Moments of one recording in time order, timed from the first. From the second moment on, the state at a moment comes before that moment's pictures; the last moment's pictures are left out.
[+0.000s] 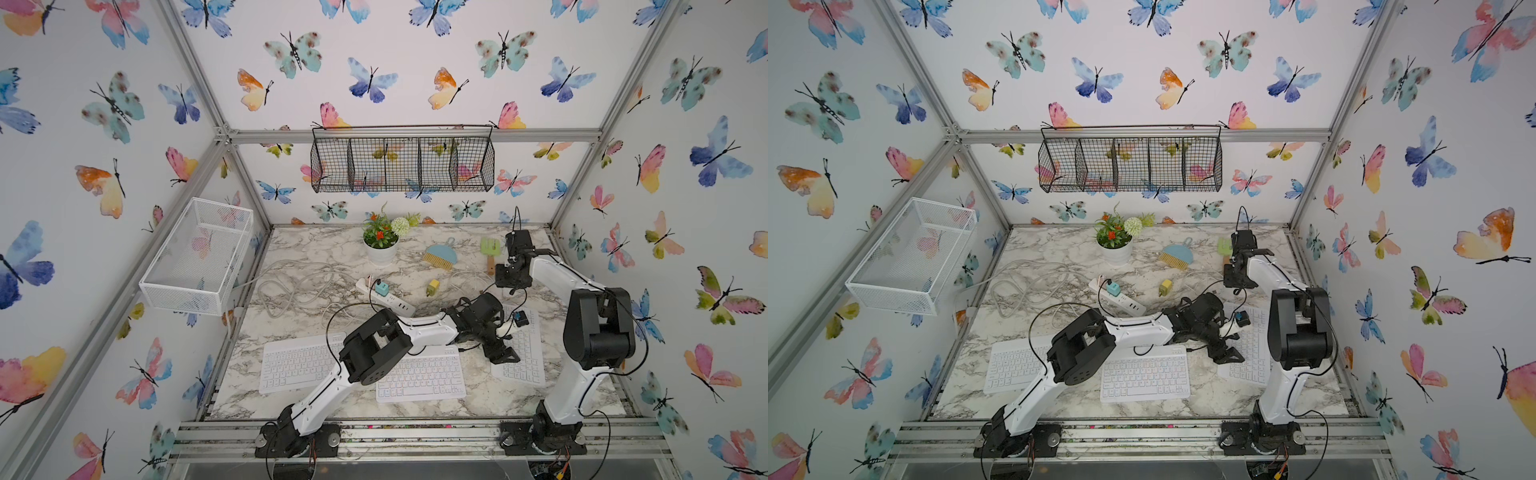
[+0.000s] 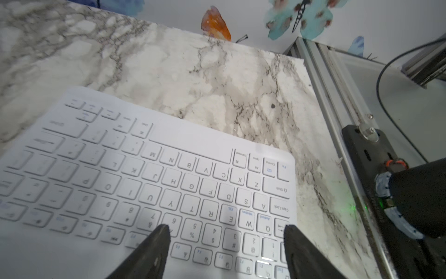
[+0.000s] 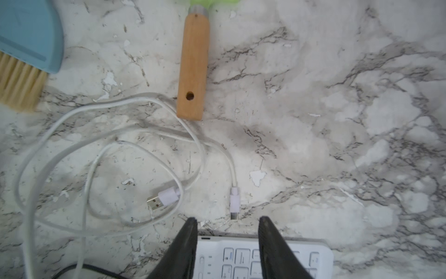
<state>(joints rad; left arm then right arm) -1.08 2.34 1.75 -0.04 0.55 0.09 0.12 1.84 1.35 -0.66 0.13 0.13</state>
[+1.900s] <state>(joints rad) -0.19 1.67 0.94 -0.13 0.38 -0.55 0.63 1.91 1.18 0.09 -0.37 -0.29</state>
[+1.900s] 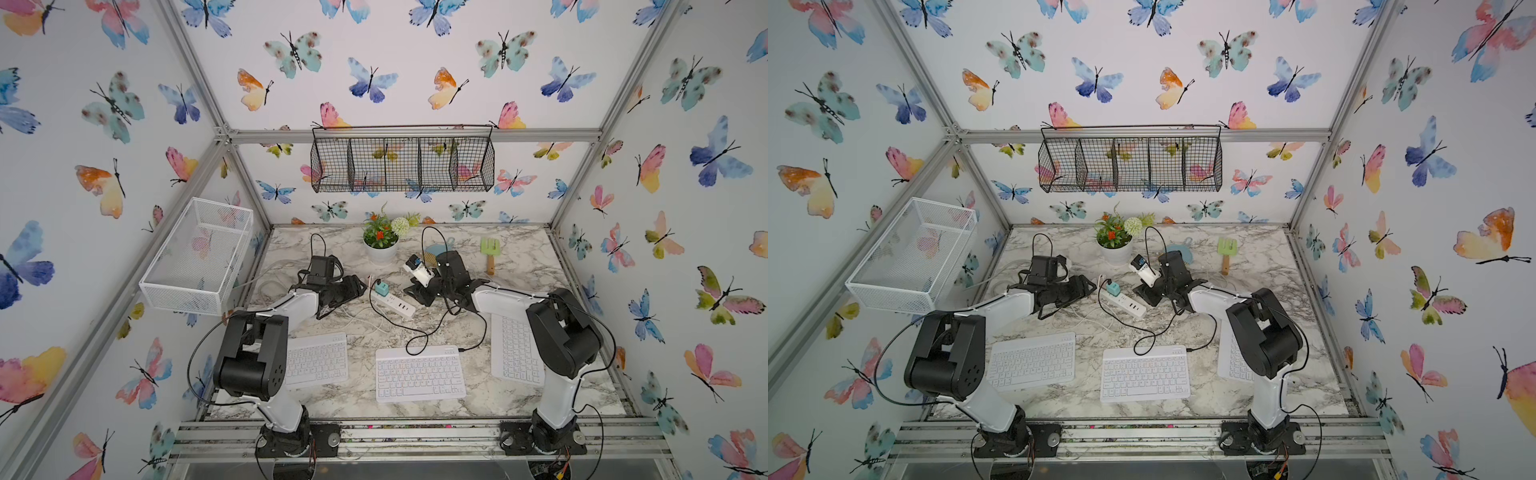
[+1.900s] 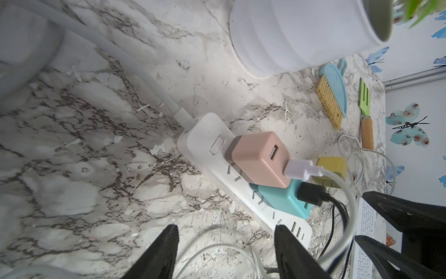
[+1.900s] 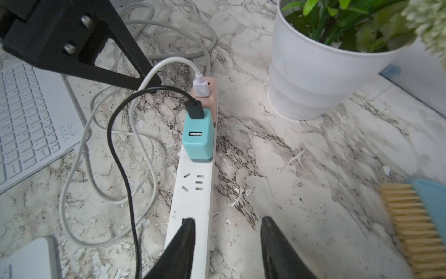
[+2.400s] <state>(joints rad) -0.19 1.78 0.94 0.00 0.41 -0.64 0.66 2.10 1.35 0.09 -0.45 -0.33</state>
